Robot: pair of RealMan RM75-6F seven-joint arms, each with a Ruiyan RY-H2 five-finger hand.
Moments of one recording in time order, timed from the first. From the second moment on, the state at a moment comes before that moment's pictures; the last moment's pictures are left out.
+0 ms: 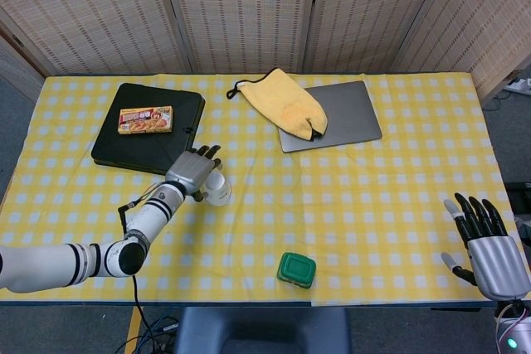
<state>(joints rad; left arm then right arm) -1.31 -1.29 -0.02 -1.63 0.35 0.75 0.62 0.03 -1.10 0.02 -1.63 -1.64 1.56 -0.13</state>
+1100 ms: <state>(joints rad) -1.30 -1.26 -0.02 -1.70 0.37 0.83 0.61 0.03 -1.10 0.01 -1.63 -1.65 1.56 -0.14</state>
